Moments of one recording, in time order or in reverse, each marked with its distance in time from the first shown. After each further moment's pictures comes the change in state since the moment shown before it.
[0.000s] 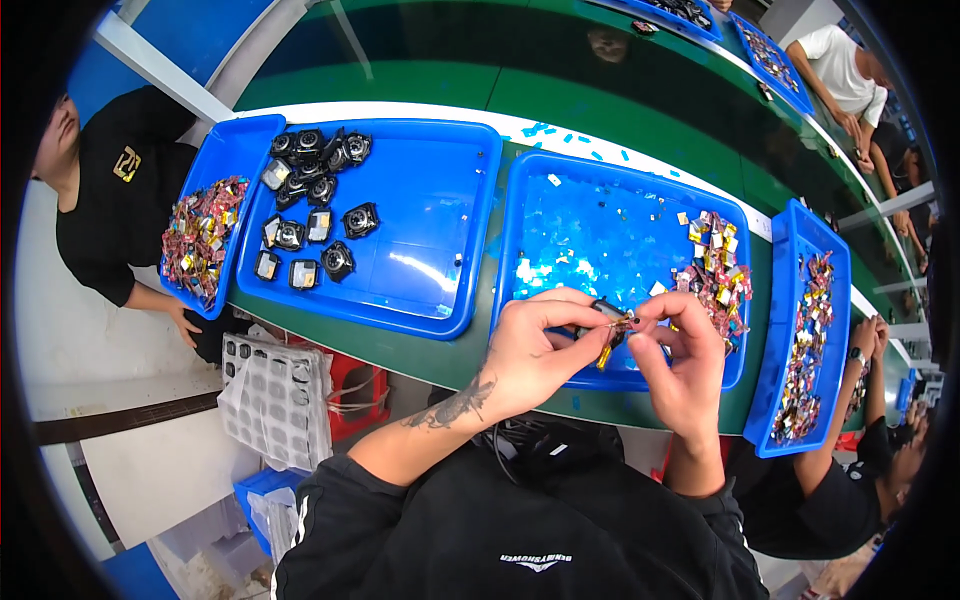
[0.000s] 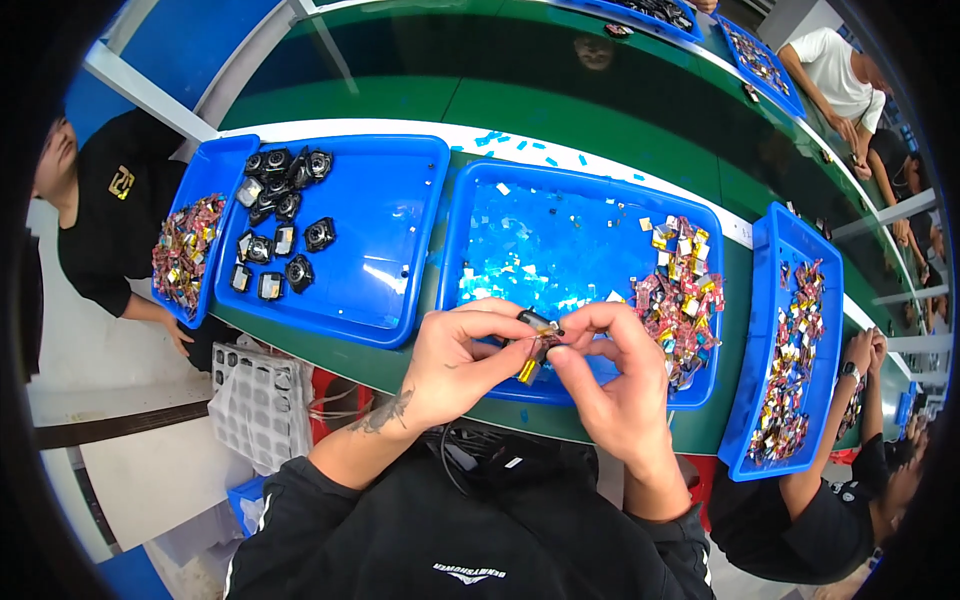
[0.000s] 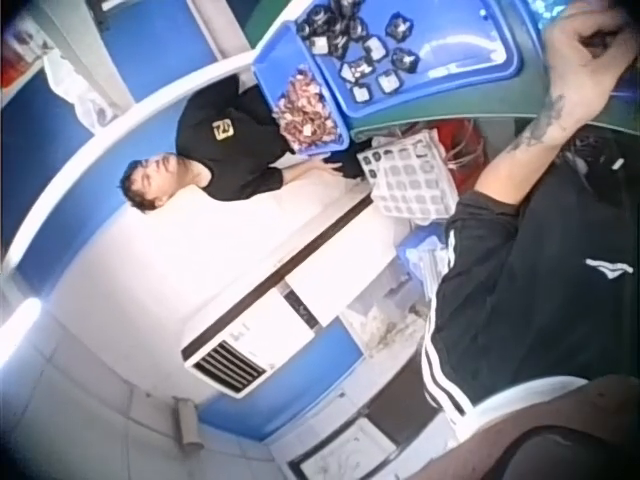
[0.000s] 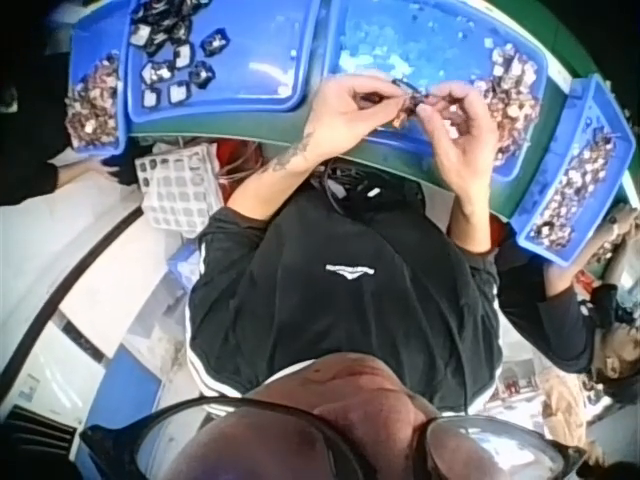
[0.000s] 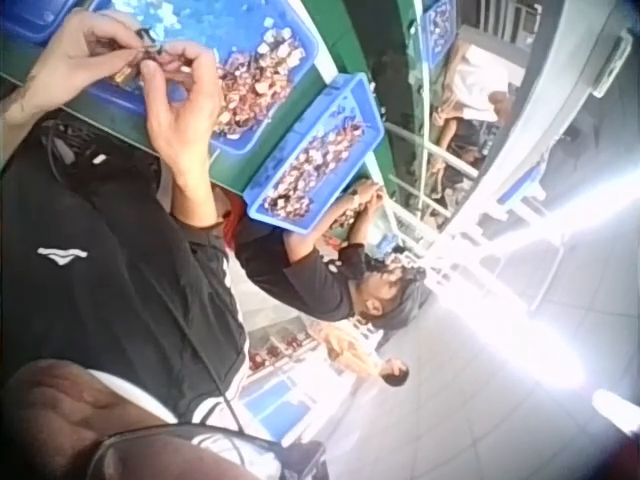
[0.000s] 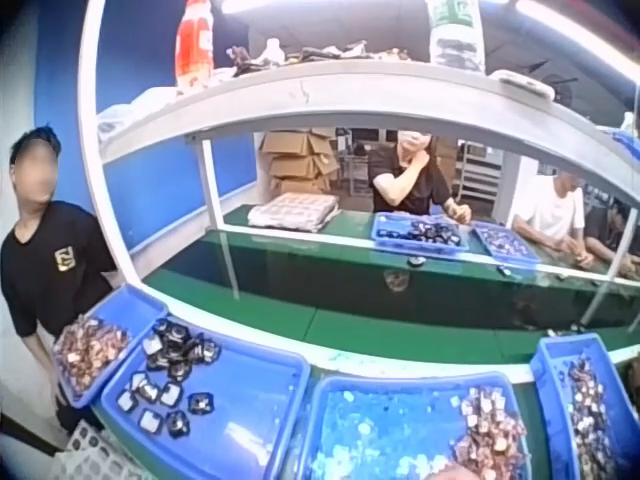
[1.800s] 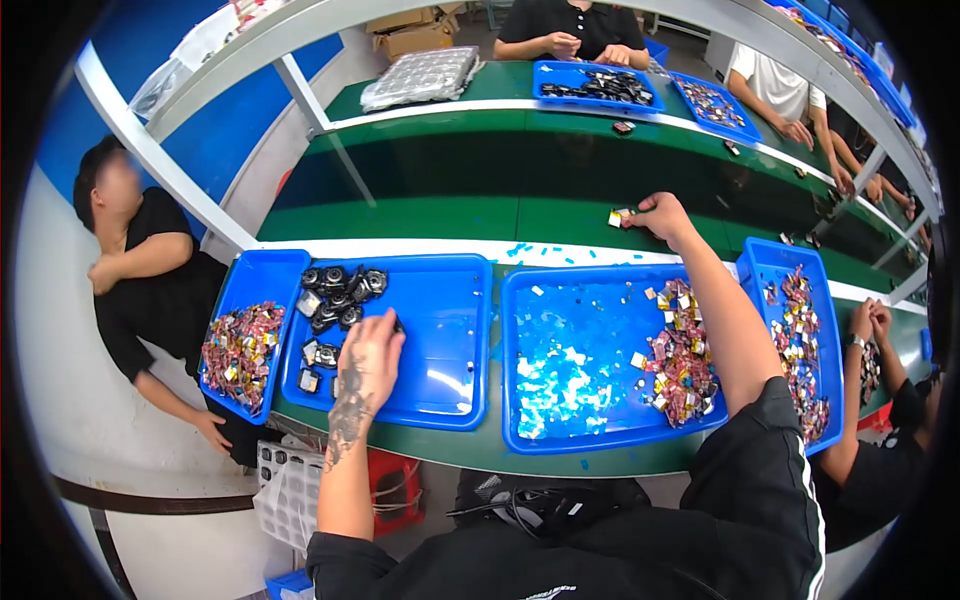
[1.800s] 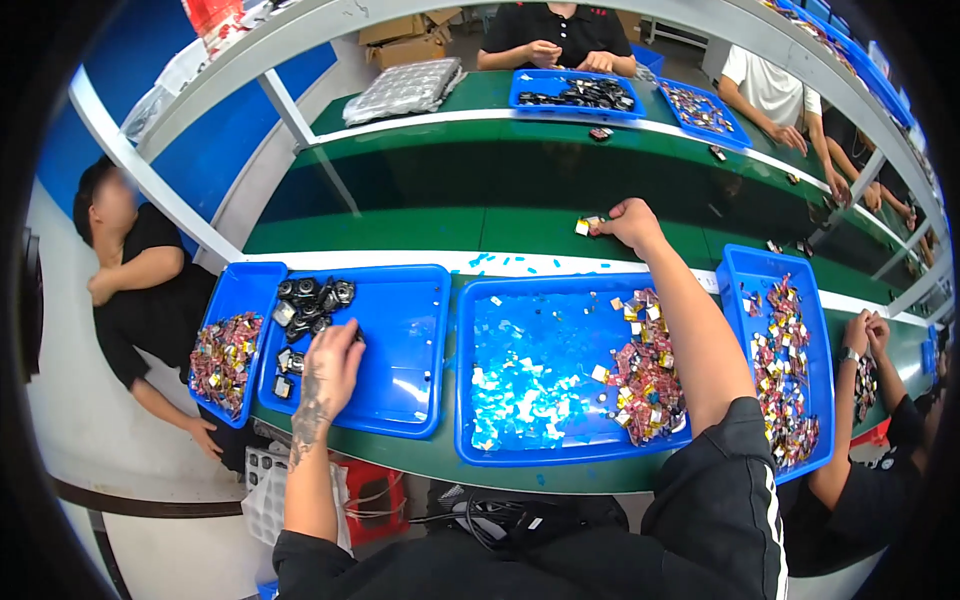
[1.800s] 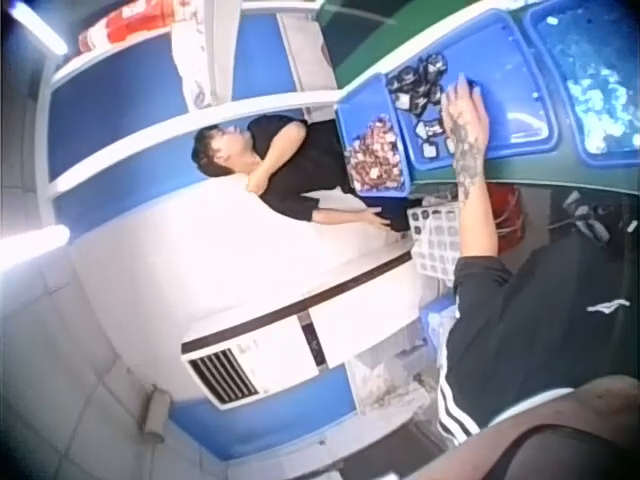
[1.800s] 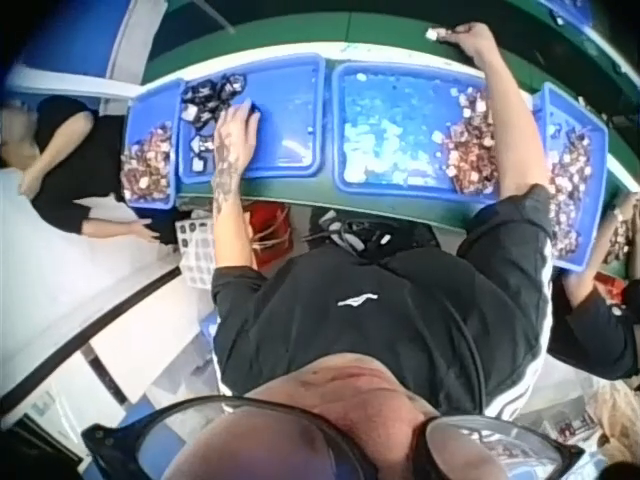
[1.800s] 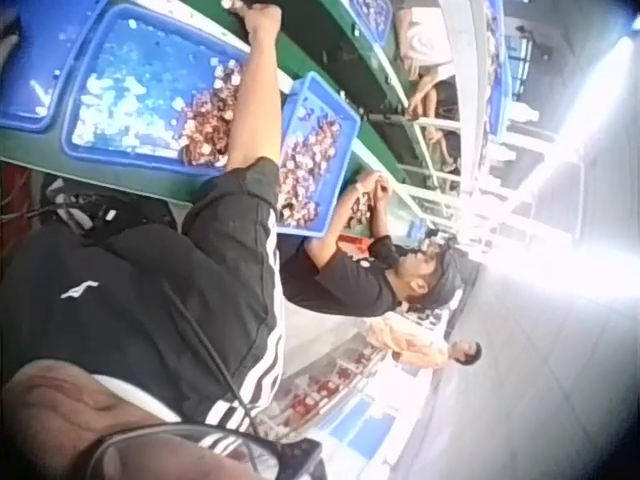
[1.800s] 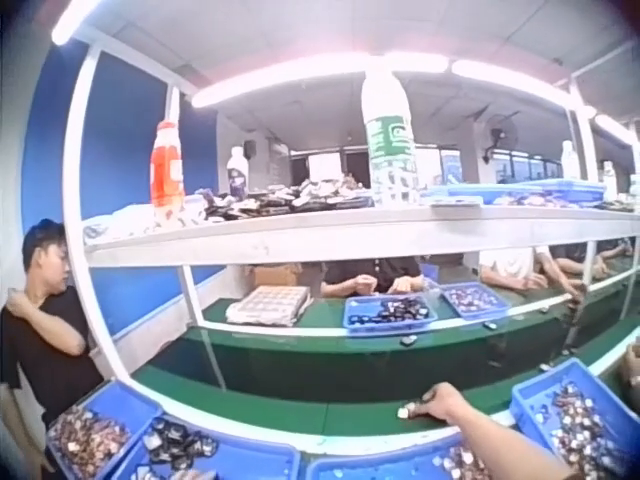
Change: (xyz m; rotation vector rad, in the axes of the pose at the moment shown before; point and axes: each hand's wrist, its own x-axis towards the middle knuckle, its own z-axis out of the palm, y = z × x) left_hand 0.005 0.022 -0.183 1.408 0.402 0.327; right_hand 0.262 0.118 -0.104 -0.522 0.183 0.343
